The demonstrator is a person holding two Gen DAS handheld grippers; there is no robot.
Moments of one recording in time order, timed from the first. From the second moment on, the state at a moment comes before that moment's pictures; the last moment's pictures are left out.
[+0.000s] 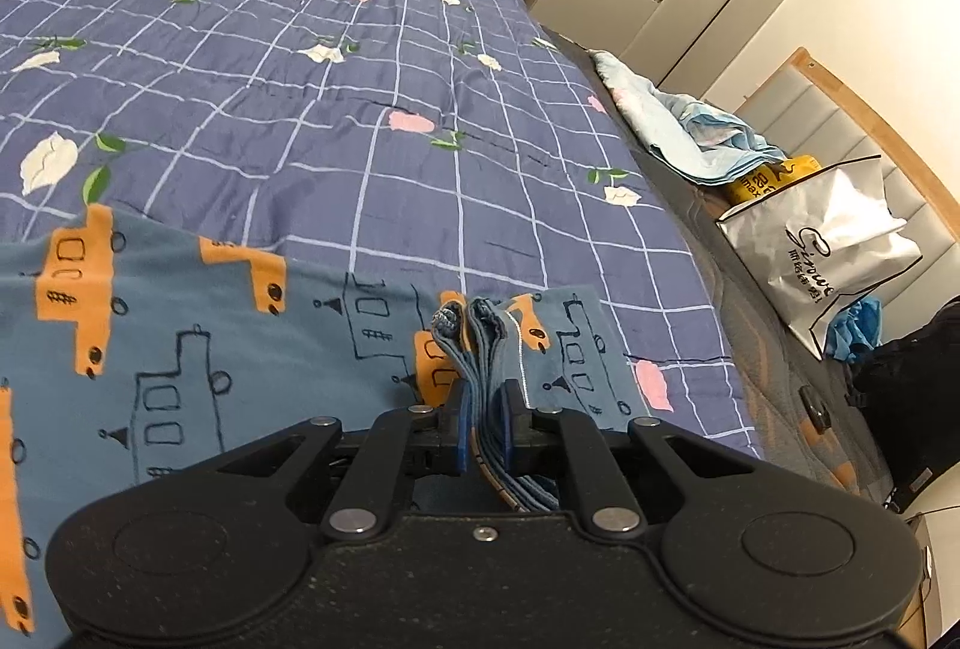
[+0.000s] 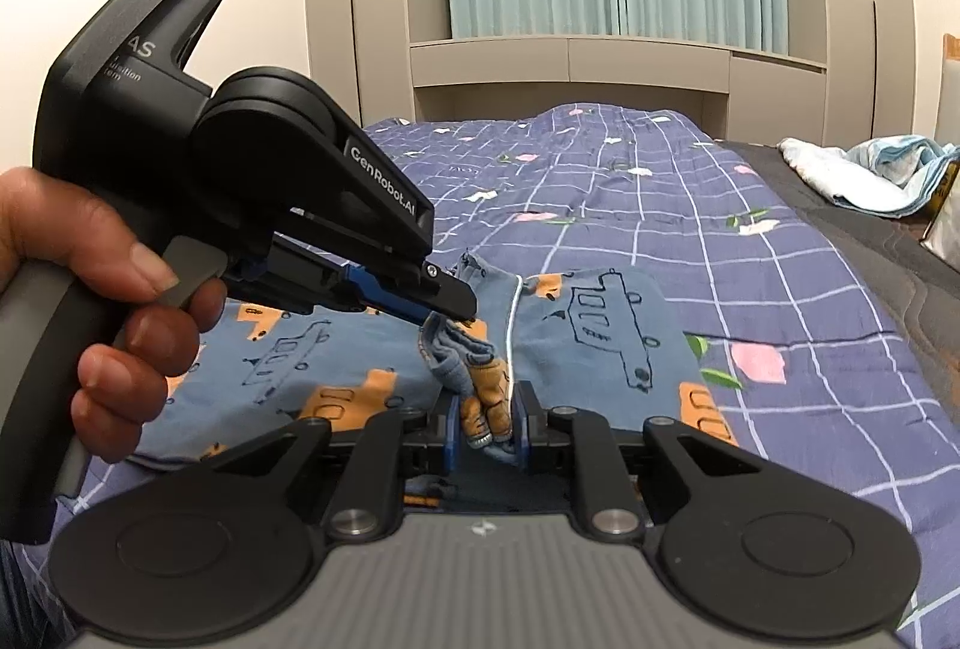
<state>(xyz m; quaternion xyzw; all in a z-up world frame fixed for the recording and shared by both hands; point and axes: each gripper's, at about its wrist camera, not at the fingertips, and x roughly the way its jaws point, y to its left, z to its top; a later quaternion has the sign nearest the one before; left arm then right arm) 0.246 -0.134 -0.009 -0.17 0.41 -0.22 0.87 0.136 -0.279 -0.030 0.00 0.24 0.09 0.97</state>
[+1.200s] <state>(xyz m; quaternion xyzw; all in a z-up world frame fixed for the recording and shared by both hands) 0.215 0.017 -0.042 -0.24 0.41 -0.16 0.86 0.133 -0.148 -0.040 -0.06 0.30 0.18 0.94</state>
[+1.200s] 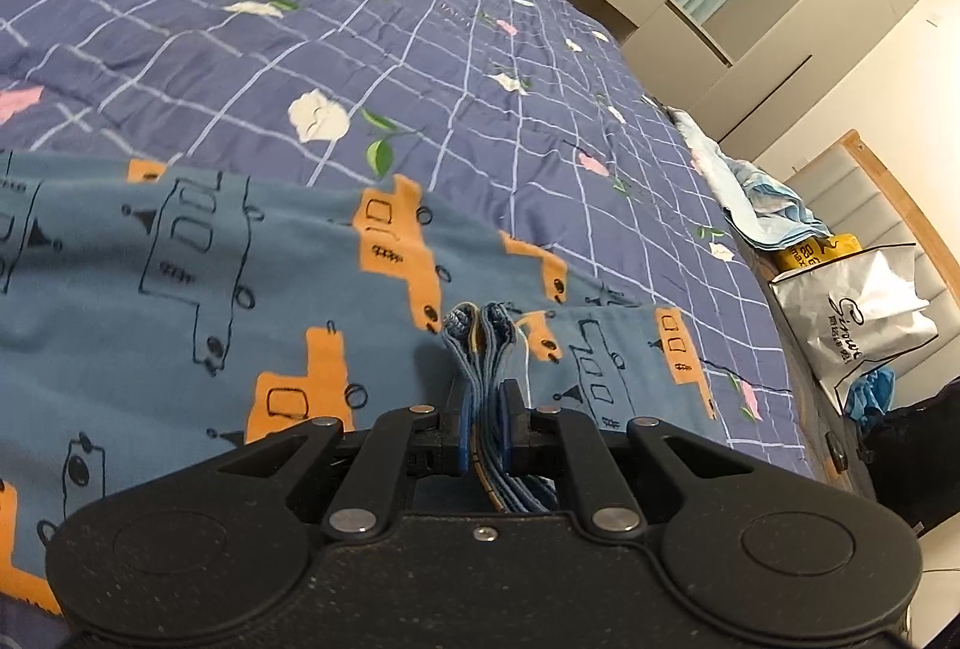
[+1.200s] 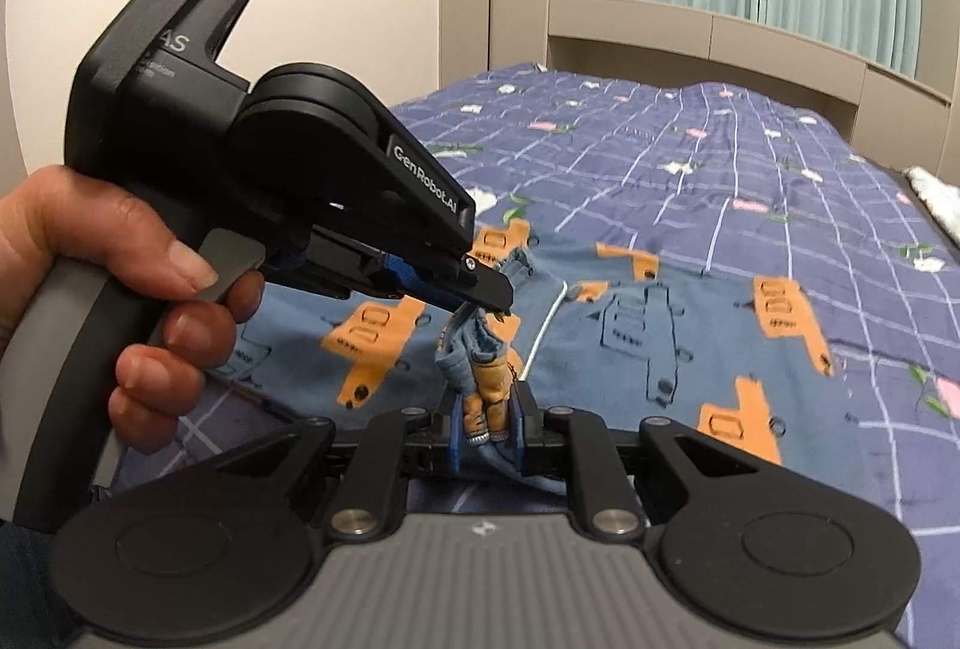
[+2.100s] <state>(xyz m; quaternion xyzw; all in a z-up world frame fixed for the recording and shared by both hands) 0.210 0.010 -0.035 -0.15 0.39 -0.07 0.91 0.118 -0.210 -0.032 -0.04 0.25 0.13 0.96</state>
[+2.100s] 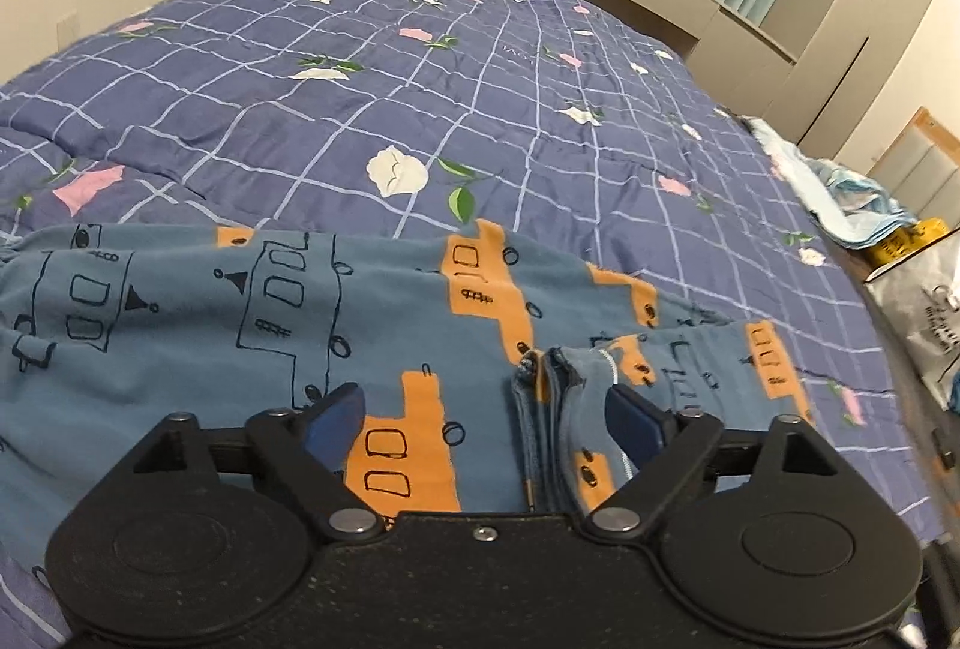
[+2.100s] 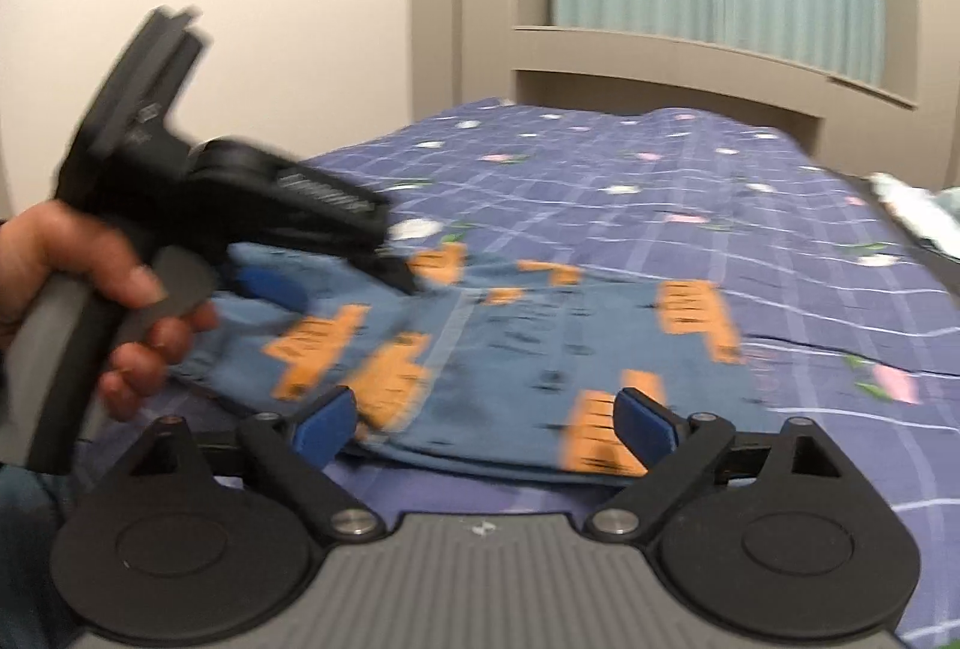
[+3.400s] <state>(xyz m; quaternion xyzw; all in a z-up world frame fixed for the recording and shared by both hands) 0.188 -0.011 -0.054 -0.08 0.37 -0.03 0.93 0.185 -0.282 -0.062 -0.02 0.30 -0.05 0.95</state>
